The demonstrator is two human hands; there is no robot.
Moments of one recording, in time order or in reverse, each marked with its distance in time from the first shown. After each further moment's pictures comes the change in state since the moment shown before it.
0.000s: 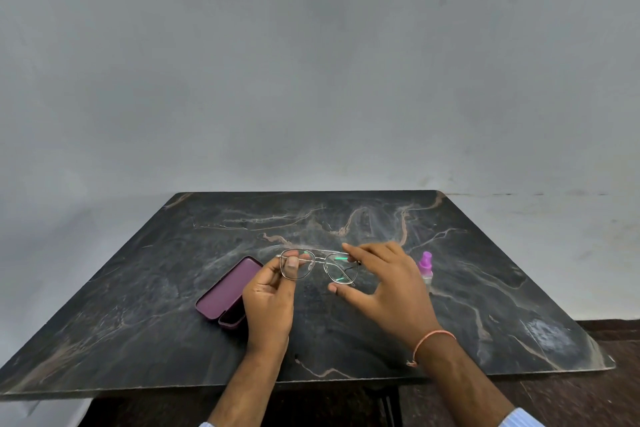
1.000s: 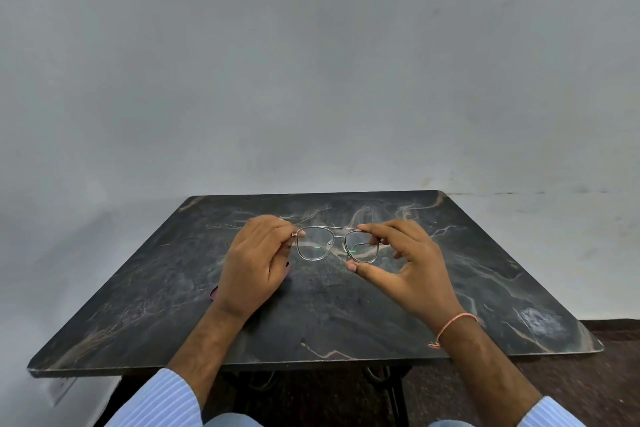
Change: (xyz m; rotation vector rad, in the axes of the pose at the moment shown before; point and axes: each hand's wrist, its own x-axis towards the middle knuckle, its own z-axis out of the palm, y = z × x) left_hand 0.041 0.075 -0.037 0.873 -0.366 1.040; right_hand 0.000 -0.015 -0.057 0.244 0.121 -0.068
